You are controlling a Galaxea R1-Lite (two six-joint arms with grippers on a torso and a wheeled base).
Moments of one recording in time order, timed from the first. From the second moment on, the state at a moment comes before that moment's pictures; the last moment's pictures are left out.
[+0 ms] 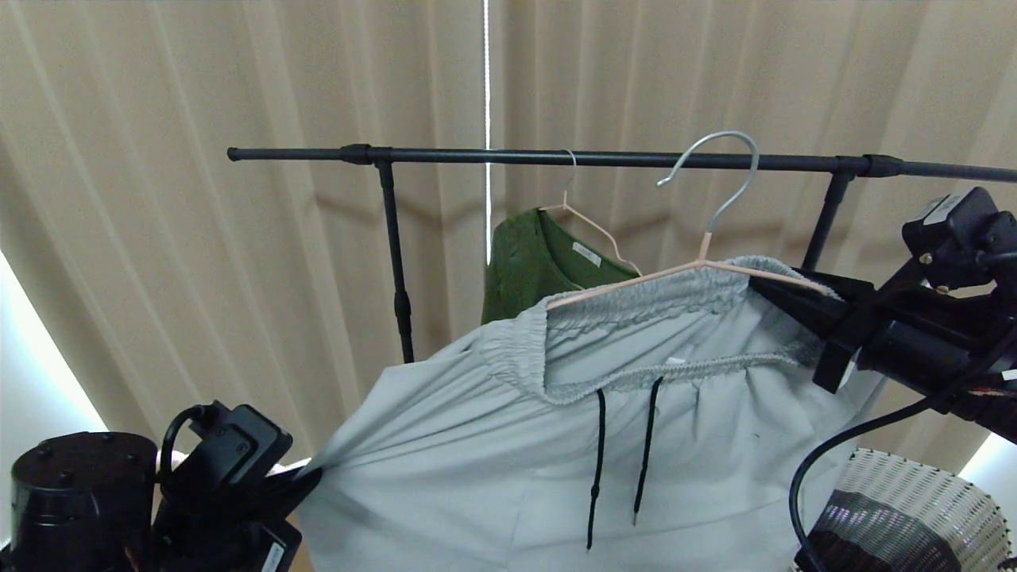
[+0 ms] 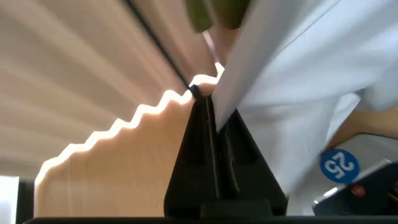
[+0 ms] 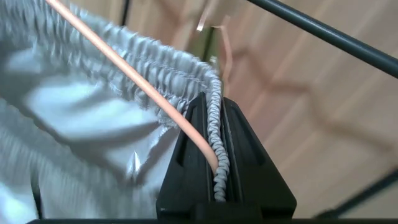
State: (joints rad) left arm -0.43 1.43 -0.16 -0.76 0.13 0.28; right arm 0.32 1.38 -0.54 -0.82 0.16 -0.27
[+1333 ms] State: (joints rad) left arm -0.42 1.06 -0.08 -0.83 -0.03 0.27; right arm 0.29 1.43 -0.59 -0.80 0.09 -0.28
